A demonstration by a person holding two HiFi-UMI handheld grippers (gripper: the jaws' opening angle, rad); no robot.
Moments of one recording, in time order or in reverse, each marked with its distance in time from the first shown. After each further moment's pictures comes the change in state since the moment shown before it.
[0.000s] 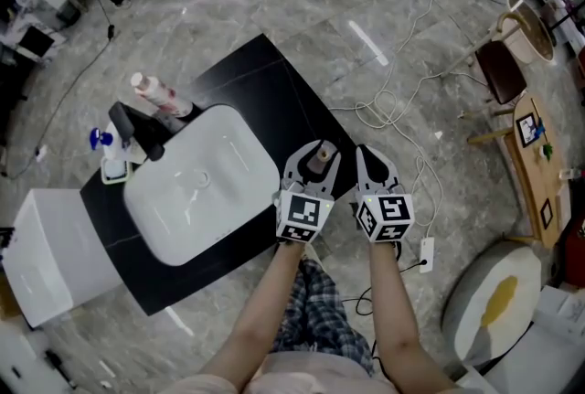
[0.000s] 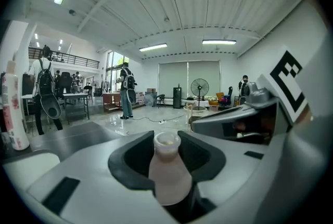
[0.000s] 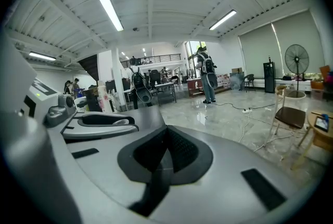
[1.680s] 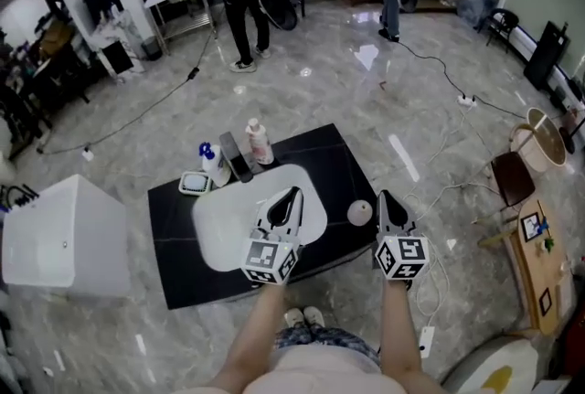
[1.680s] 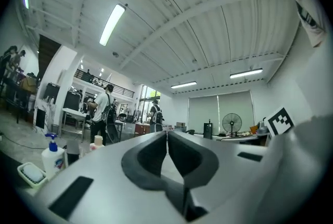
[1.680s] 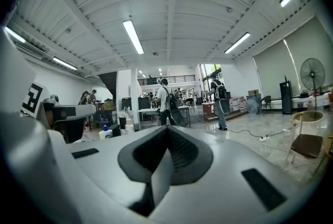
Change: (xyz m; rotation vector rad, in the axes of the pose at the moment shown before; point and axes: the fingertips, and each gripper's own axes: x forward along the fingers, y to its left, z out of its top) left arm -0.268 0.097 0.153 -0.140 -0.397 0.339; right arm -0.092 0.117 0.157 -0.102 -0.237 0.137
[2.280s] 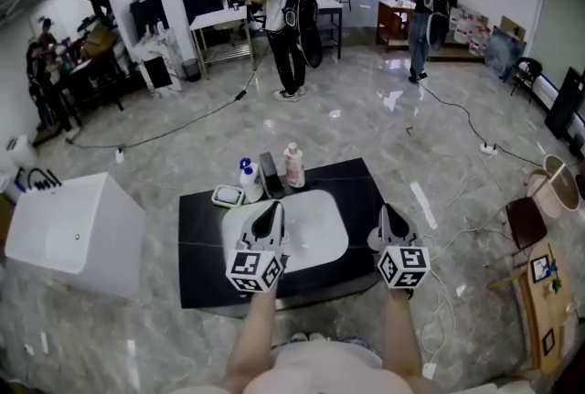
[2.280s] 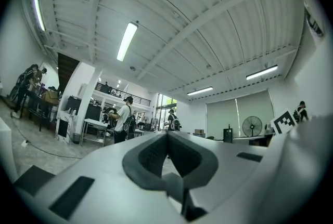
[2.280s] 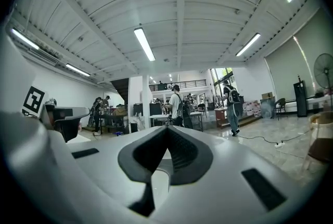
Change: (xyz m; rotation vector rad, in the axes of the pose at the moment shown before) left arm -0.094 0.074 0.056 0.015 -0.095 0.203; right arm 0.003 0.068 0.042 -0.021 -0.075 0.128
